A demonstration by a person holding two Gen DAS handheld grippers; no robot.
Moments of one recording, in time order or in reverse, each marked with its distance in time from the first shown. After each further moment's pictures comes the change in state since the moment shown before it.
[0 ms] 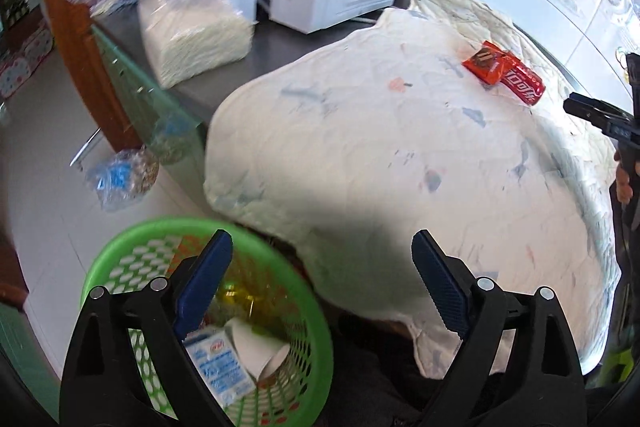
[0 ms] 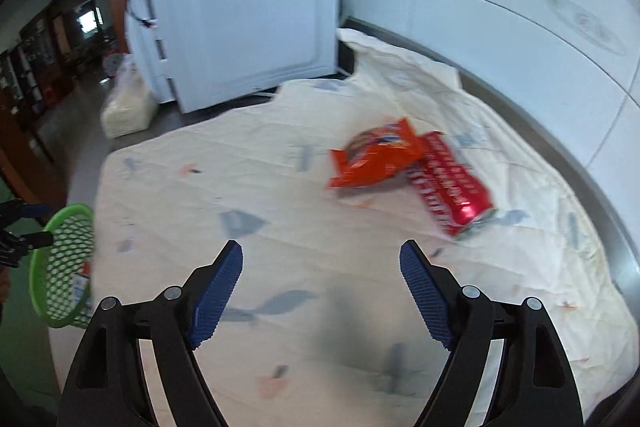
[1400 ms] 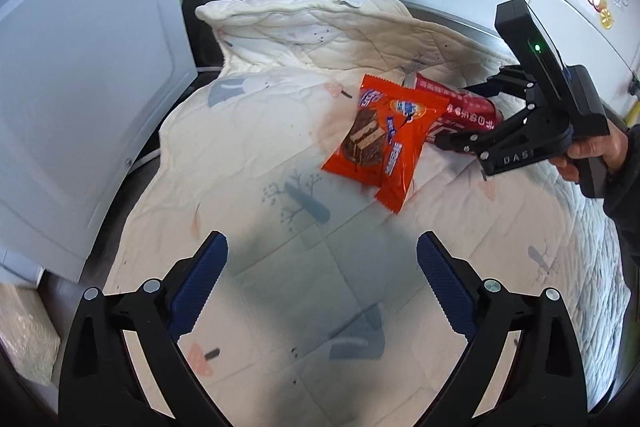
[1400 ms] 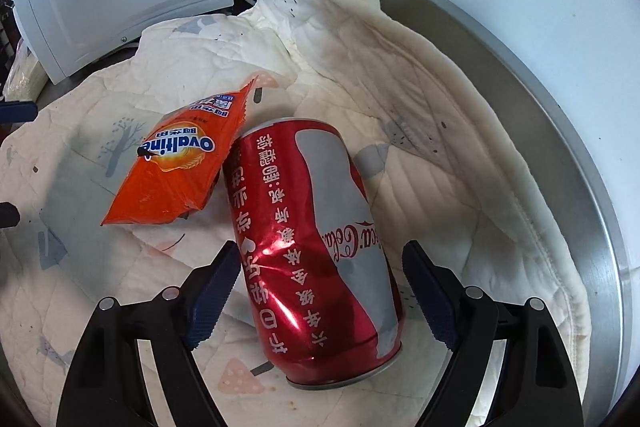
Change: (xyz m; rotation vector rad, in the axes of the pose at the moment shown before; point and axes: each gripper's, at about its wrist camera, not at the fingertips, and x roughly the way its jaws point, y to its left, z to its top) left arm 0.142 -0.199 0.180 0.420 0.012 -0.184; right arm 0.140 -0.124 0.055 -0.081 0.234 -0.070
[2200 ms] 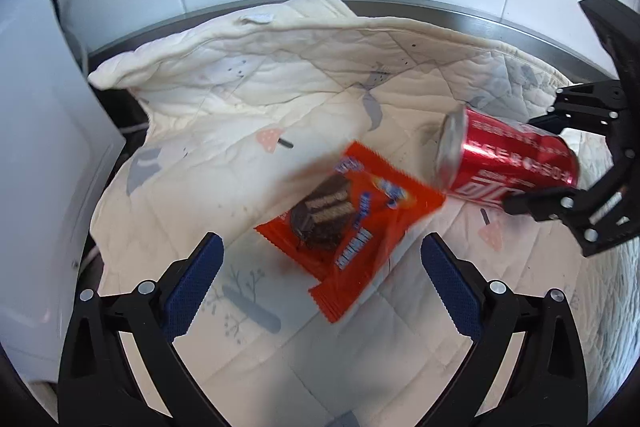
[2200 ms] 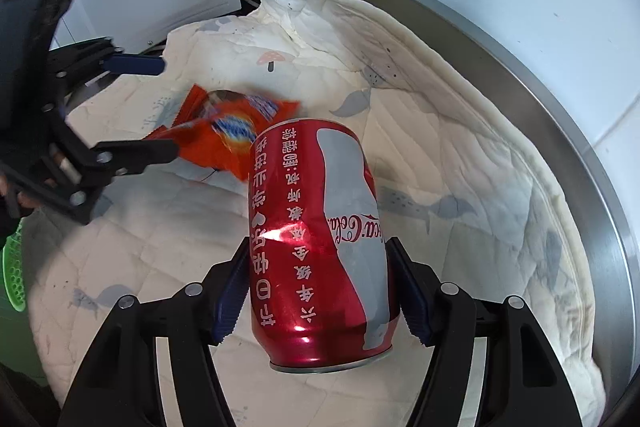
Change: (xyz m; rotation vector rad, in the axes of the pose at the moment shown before) left arm 0.062 -0.037 0.045 0.195 0.012 -0.020; right arm -0.047 -0.008 -0.056 0.094 -0.009 0.069
